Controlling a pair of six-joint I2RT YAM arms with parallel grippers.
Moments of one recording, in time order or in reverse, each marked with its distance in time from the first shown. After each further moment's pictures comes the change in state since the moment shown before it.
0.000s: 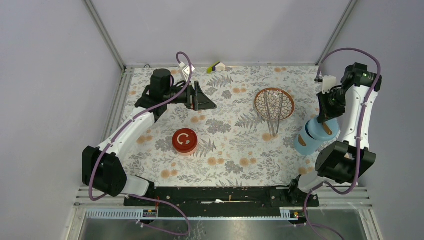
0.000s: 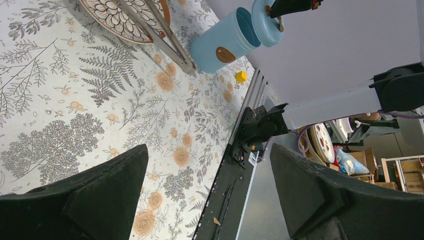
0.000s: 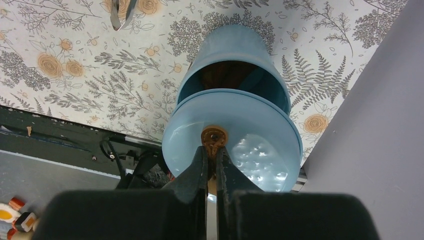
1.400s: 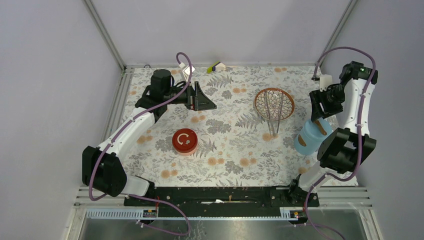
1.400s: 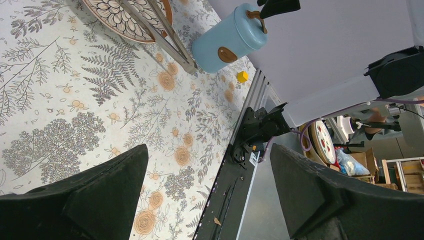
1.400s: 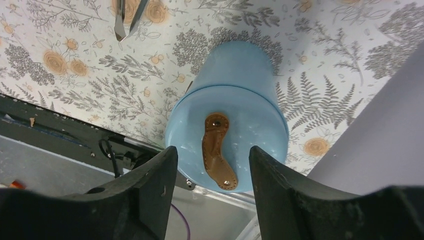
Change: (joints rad) left arm 0.000 0.000 -0.005 -0.001 -0.006 0.002; right arm -0.002 0.135 0.022 0.001 -0.063 -0.066
